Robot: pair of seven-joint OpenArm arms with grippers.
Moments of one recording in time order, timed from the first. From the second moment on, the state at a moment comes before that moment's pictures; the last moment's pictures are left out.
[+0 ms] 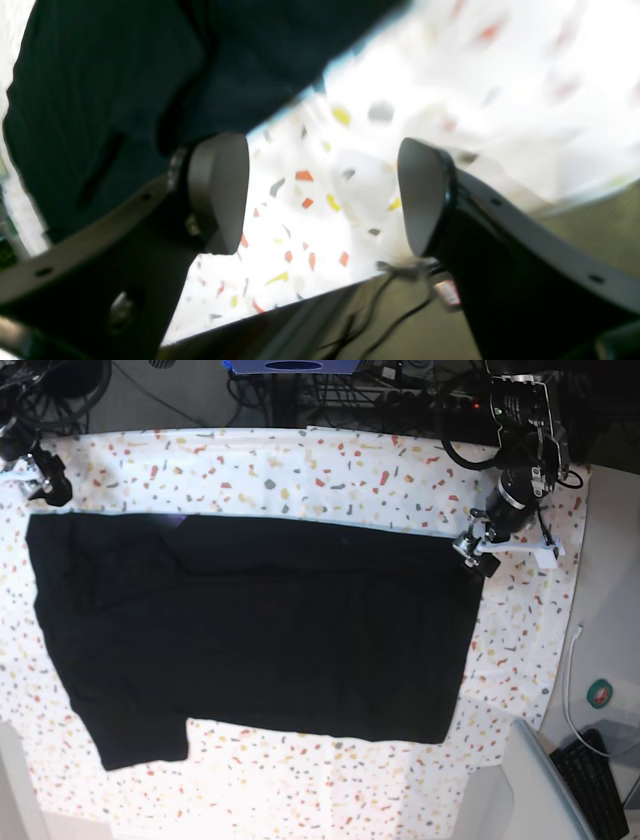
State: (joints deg) left arm 12.6 -7.8 -21.3 75.8 -46.7 0.5 28.7; right arm -12.6 -0.6 61.0 79.9 39.0 26.0 -62.8
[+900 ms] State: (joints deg) left arm 10.3 -9.2 -21.1 74.3 -46.2 2.0 30.7; right arm -1.3 8.7 63.7 54.5 39.6 25.9 -54.0
